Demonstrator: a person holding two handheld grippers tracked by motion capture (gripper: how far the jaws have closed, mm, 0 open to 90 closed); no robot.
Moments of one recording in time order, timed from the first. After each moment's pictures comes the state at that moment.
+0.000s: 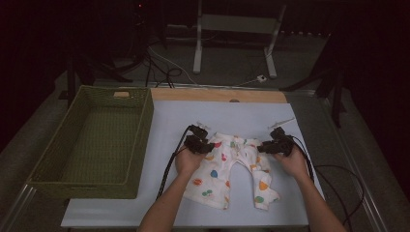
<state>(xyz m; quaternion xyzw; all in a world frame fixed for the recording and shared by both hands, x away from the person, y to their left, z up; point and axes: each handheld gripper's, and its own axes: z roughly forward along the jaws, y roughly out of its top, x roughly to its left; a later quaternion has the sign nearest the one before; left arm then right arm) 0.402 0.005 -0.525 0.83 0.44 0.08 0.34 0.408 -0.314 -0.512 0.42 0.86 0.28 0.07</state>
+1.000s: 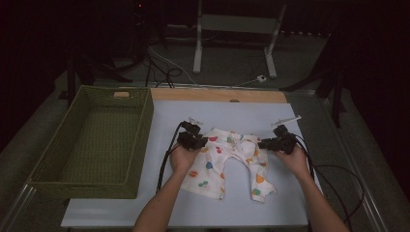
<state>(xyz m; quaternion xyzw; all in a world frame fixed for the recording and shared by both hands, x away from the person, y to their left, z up) 0.398 0.029 -0.512 0.80 0.46 0.09 0.37 0.406 -0.320 -0.502 0.43 0.84 0.32 0.06</state>
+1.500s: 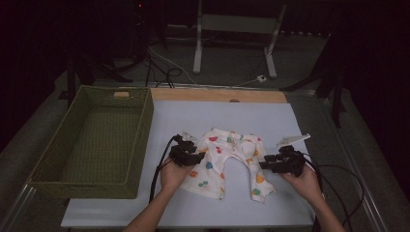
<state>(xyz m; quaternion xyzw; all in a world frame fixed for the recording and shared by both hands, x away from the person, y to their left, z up) 0.344 0.052 -0.509 0.82 0.43 0.08 0.38 0.324 -0.313 -0.483 0.37 0.86 0.35 0.05</state>
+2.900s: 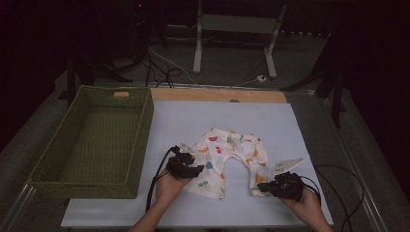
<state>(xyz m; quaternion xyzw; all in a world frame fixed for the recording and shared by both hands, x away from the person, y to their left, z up) 0.319 0.057 -0.521 0.83 0.42 0.06 0.37 0.262 -0.294 -0.485 0.30 0.90 0.32 0.03</state>
